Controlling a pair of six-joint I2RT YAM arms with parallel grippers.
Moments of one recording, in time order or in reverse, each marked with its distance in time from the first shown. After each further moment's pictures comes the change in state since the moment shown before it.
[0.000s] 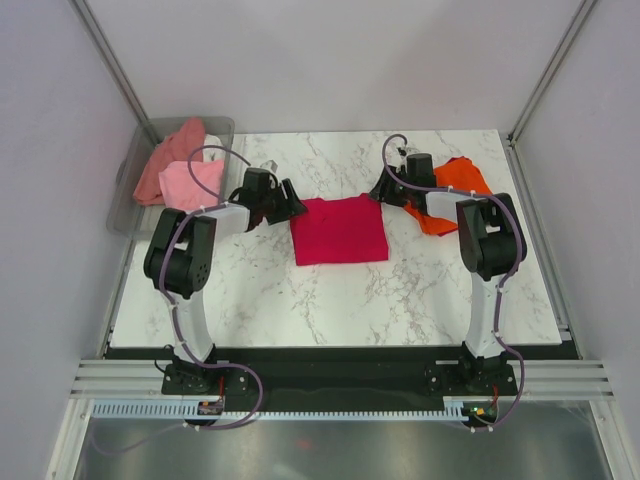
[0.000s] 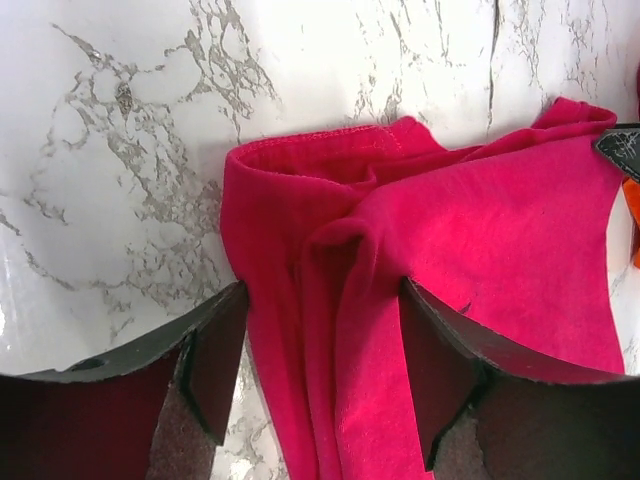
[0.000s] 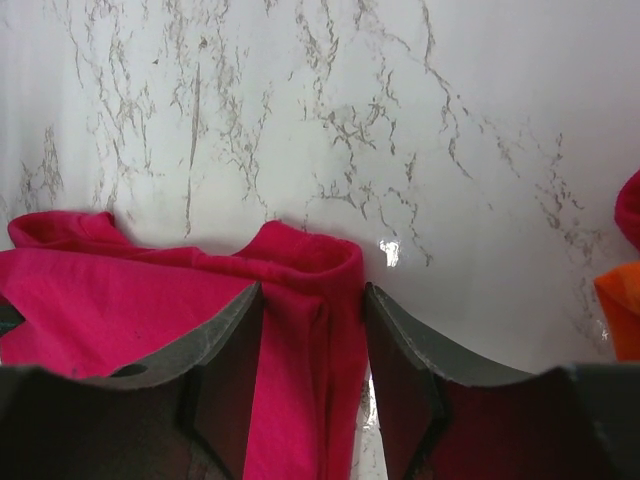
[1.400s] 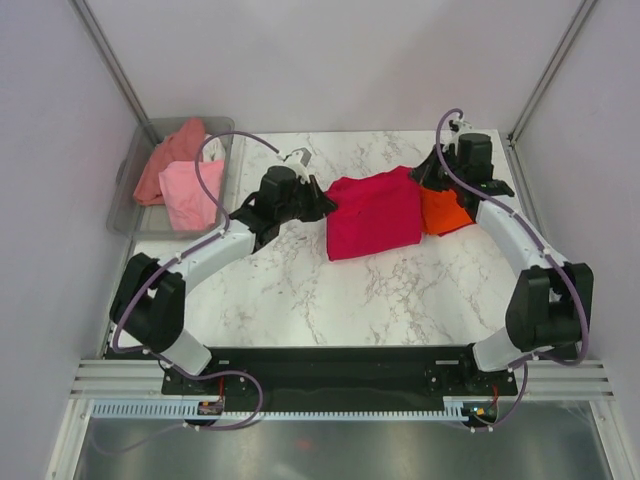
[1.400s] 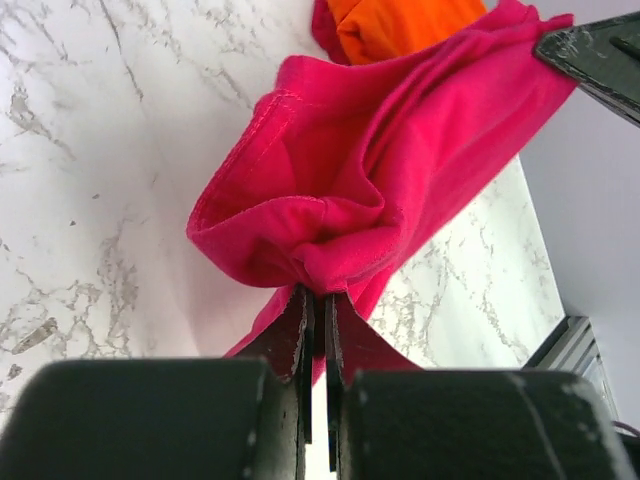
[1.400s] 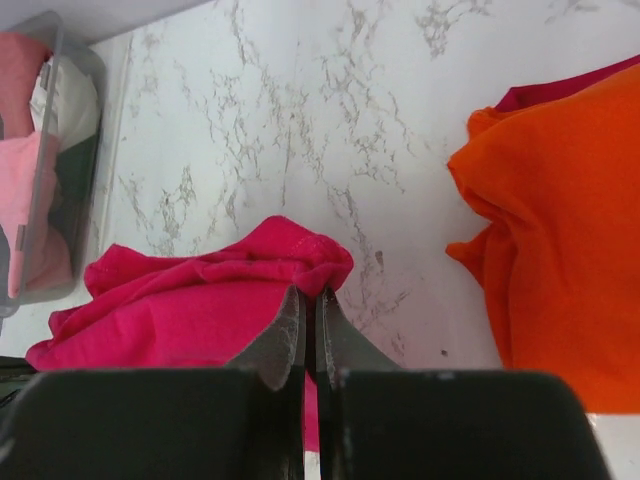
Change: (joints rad) left arm -0.273 -0.375 -0.053 -0.045 -0.066 -0.043; right arm -0.098 -0.579 -0.127 -0.303 0.038 -0.001
